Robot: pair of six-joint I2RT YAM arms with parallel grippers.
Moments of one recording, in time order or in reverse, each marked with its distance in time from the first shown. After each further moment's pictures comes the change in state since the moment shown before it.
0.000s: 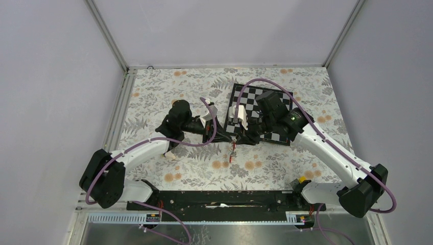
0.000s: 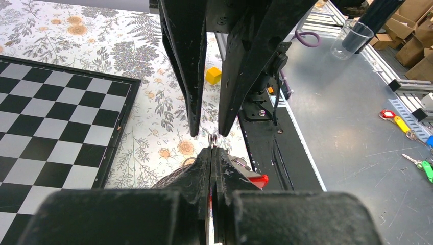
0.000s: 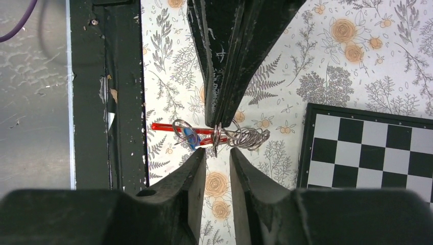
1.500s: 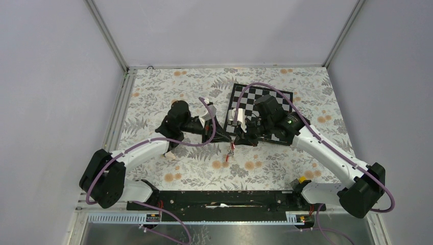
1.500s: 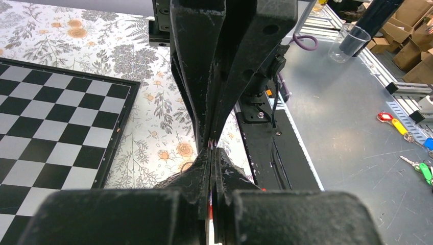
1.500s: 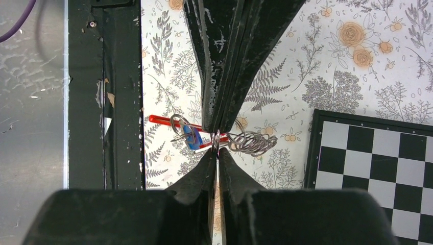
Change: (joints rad) left arm 0.005 0.000 -0.016 0.049 0.009 -0.037; right arm 0.001 -0.005 -0.101 0.113 -0.033 0.013
